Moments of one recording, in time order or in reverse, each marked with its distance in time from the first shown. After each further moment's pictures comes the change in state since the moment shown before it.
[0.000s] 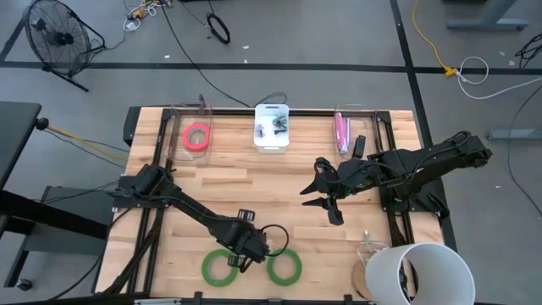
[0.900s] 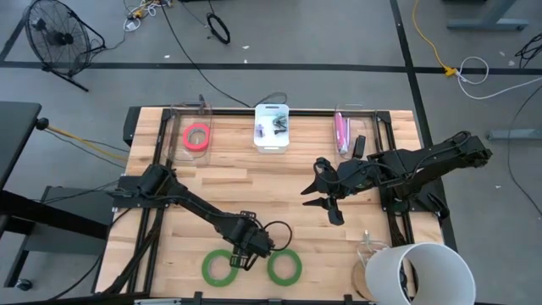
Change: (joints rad) left arm 0.035 0.053 0.003 0.031 0.160 0.003; right arm 0.000 0.000 0.000 -0.017 0.000 0.007
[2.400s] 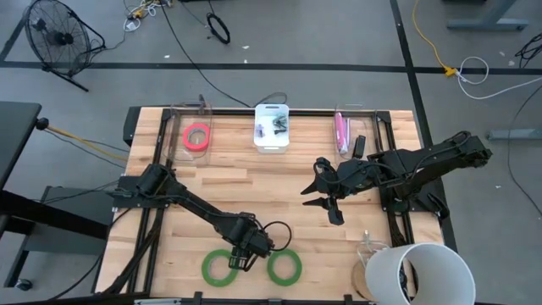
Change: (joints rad) left arm 0.005 -0.021 0.009 -0.017 0.042 -0.001; right arm 0.000 0.000 0.000 0.000 0.002 -0.005
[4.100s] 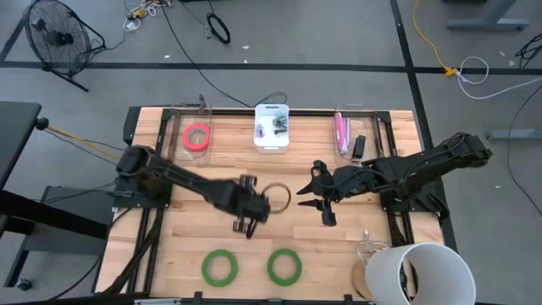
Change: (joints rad) left arm 0.177 -0.243 -0.064 -0.052 -0.367 0.212; right arm -0.001 0.000 -0.146 0.183 0.058 -0.006
